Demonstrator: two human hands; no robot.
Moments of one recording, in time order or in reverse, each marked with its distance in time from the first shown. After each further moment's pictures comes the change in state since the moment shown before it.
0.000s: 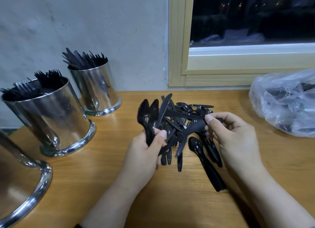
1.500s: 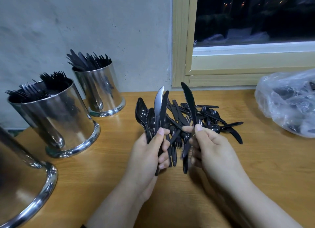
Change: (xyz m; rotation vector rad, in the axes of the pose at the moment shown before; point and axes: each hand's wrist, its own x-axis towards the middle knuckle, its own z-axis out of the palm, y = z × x) left_hand 0.002 -0.006 0.004 -0.567 -0.019 -0.185; right_hand -0.028 0.006 0.036 -0.046 -0.209 0.244
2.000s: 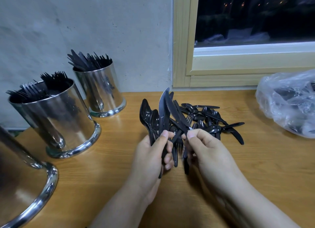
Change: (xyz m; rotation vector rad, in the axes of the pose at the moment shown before) left_hand -0.001 -0.003 0.007 -0.015 0.029 0.026; right_hand -0.007 0.000 0.008 -0.022 -0.045 0.074
